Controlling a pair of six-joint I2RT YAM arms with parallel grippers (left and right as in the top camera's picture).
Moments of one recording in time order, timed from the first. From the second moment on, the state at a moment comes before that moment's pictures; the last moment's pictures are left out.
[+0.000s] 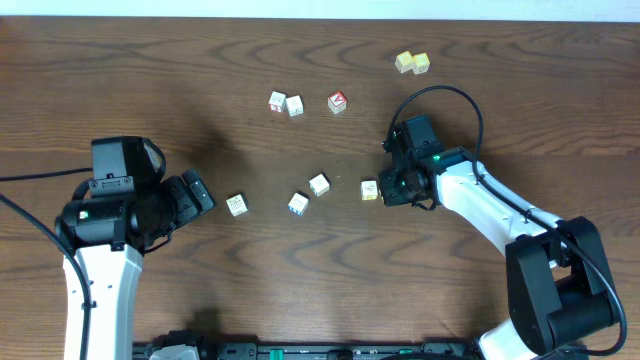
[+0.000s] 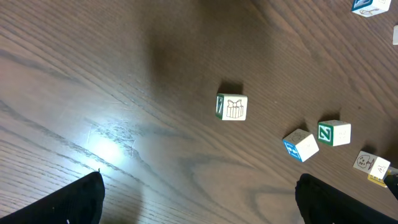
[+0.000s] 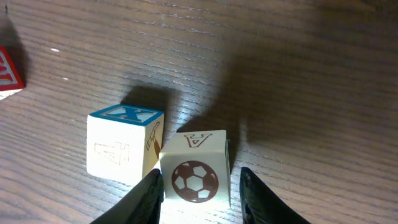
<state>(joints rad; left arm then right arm) 0.12 1.13 1.04 -1.10 0.13 -0.43 0.37 1.75 1.02 -0.56 -0.11 0.20</state>
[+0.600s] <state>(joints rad) 0.12 1.13 1.04 -1.10 0.13 -0.43 0.37 1.80 1.02 -0.54 -0.11 0.22</state>
